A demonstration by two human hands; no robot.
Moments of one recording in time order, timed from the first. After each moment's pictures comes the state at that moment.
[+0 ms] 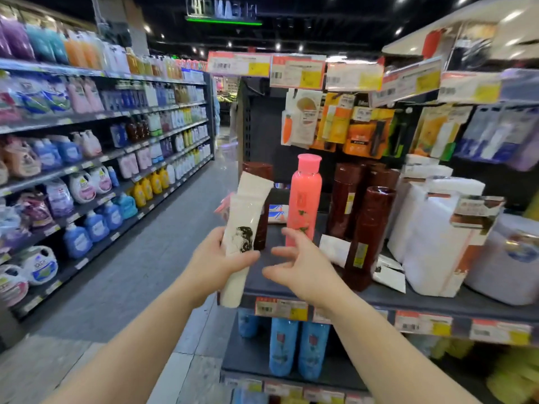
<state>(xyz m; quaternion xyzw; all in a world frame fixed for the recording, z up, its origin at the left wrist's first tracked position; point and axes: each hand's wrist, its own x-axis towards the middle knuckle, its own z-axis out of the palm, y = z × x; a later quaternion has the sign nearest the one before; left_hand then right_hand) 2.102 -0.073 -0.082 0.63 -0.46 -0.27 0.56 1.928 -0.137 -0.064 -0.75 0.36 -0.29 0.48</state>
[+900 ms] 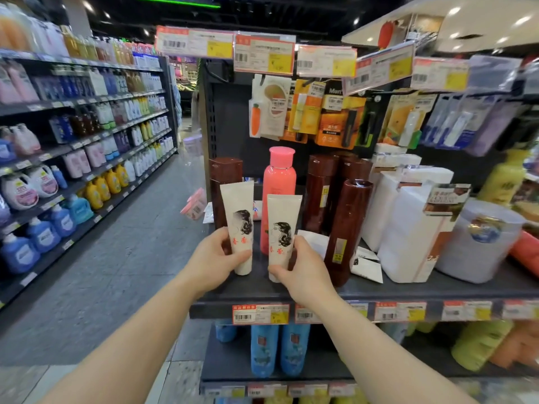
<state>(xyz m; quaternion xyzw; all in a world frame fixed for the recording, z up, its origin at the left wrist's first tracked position) 2.103 -0.142 -0.108 0.63 -0.52 -0.28 0.50 1.915 -0.183 -0.105 -0.76 0.46 -0.33 0.33</state>
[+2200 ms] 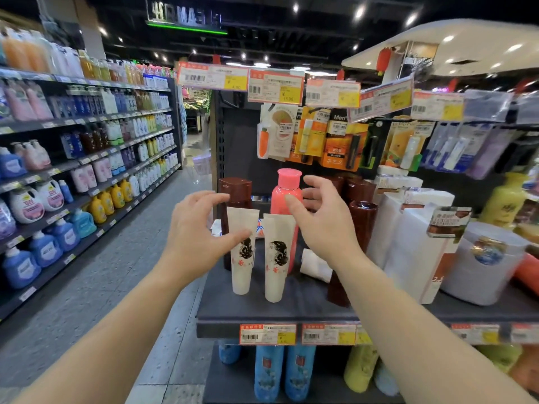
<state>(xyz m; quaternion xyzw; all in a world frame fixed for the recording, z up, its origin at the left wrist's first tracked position) 2.120 -0.111 -0.025 0.63 -0.59 0.08 0.50 1.924 -0.188 0.007 -0.72 0.37 -0.50 0.29</state>
